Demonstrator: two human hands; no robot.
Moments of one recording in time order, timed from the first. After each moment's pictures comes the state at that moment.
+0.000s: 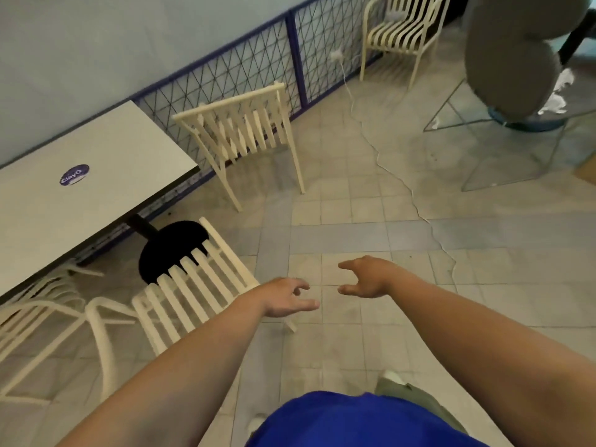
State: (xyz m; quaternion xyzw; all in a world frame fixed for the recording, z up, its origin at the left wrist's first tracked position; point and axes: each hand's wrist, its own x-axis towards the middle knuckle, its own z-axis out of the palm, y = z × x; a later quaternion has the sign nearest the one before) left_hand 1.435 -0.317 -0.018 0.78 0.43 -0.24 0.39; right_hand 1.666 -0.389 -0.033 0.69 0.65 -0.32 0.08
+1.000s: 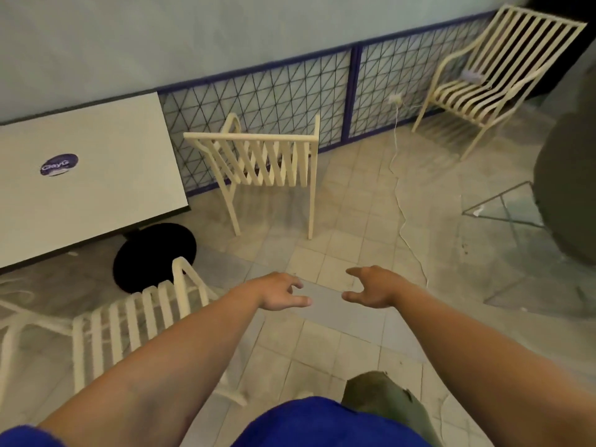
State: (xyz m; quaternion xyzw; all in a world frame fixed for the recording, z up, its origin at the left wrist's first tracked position) left_hand 1.590 -0.019 -0.022 0.75 0.49 -0.17 0.41; right_hand 1.851 -0.055 -0.018 0.64 0.69 -0.30 0.14
